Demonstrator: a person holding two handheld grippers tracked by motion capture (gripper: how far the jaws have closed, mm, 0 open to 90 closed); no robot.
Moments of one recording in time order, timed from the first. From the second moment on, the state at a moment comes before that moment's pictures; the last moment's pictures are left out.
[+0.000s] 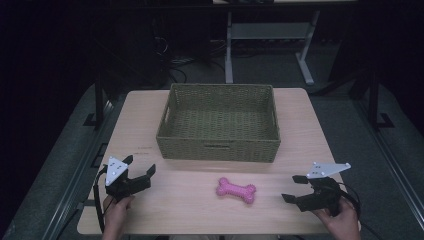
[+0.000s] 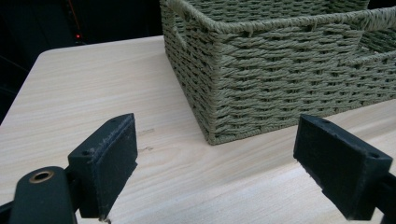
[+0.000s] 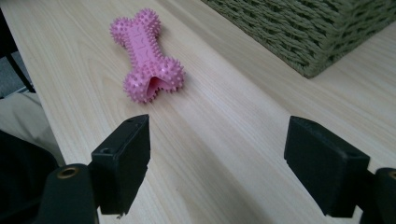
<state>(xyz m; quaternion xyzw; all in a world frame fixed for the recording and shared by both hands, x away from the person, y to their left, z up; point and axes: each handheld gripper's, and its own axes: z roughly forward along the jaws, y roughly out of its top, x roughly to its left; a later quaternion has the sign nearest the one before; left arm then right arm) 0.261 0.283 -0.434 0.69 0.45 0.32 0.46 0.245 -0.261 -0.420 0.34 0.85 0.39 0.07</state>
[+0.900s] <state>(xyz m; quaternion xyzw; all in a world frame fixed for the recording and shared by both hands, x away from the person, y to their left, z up) 0.261 0.281 -0.435 0.70 0.45 0.32 0.46 0.260 -0.221 -0.396 0.29 0.89 0.35 0.06</state>
